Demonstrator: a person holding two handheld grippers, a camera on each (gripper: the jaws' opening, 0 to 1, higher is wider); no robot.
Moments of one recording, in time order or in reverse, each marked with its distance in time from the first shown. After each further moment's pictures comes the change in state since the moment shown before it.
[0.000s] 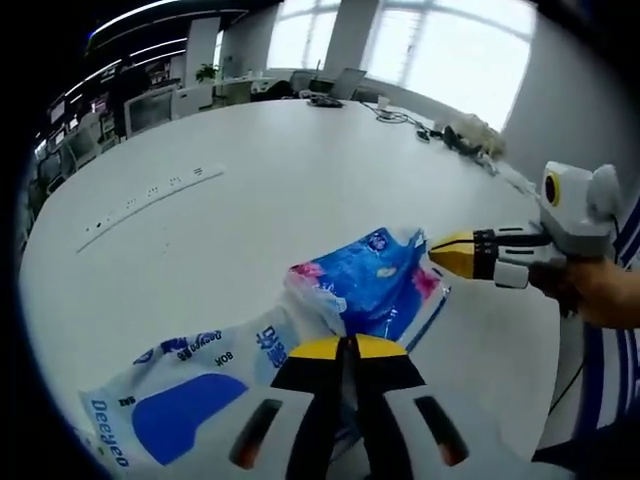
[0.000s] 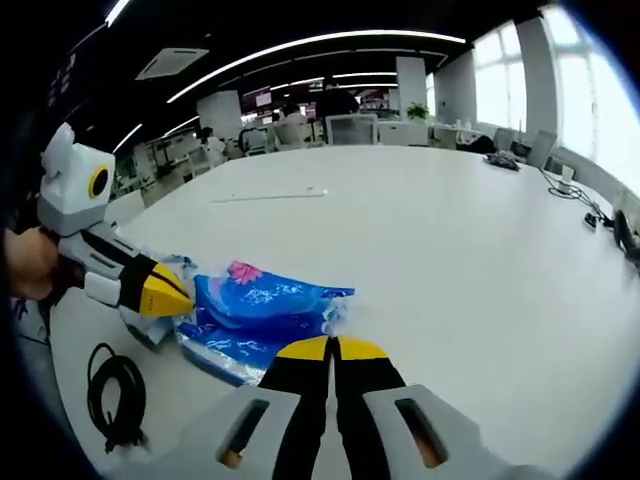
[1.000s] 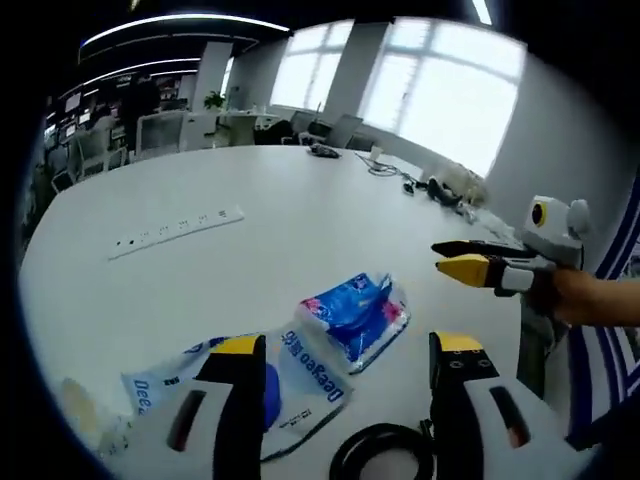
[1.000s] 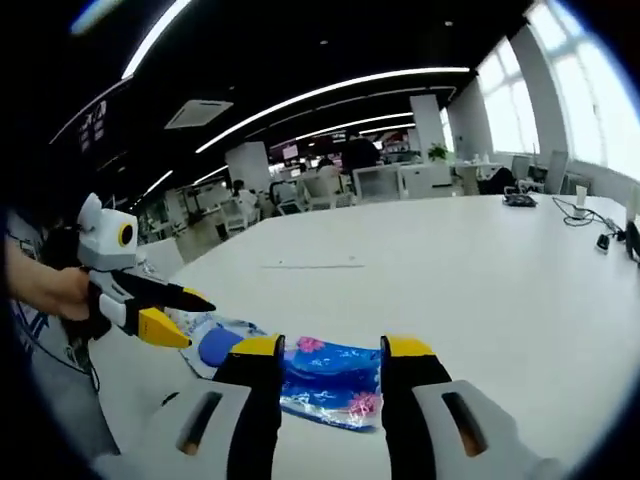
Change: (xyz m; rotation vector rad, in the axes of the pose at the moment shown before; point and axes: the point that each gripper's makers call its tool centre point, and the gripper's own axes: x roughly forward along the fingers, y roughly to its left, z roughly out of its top) left arm -0.109 0.001 0.021 -0.046 -0.217 -0.054; right arm -0.078 0.042 0.072 0.024 -0.245 0.143
